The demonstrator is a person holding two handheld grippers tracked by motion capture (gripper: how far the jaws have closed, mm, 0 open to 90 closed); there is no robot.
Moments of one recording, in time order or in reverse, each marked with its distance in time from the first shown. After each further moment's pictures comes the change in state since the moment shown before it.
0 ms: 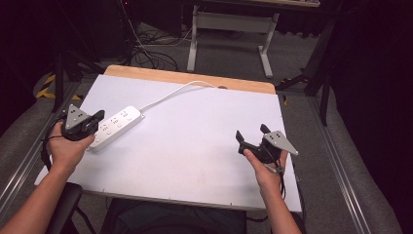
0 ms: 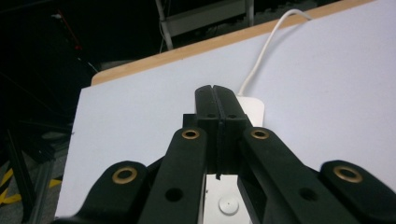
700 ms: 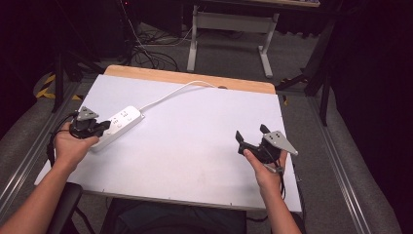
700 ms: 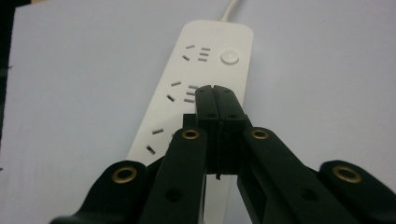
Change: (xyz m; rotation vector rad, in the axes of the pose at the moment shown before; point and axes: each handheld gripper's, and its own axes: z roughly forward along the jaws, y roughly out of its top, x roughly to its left) left arm 0.003 -0.005 0.023 0.300 -0.113 -0.049; right arm 0.000 0.000 0.000 0.007 0.002 -0.001
